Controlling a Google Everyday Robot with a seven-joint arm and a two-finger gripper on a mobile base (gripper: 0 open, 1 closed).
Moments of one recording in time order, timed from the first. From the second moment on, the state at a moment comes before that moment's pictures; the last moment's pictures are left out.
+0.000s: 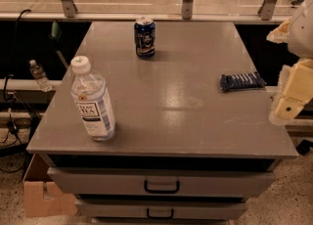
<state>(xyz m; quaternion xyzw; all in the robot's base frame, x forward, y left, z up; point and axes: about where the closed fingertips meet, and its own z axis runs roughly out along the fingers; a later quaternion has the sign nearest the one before) 0.438 -0.217 0.976 -0.60 0.78 -0.03 0.16</state>
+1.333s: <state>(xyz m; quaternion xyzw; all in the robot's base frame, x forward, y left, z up) 0.450 -0.103 0.953 -0.65 0.71 0.11 0.24</state>
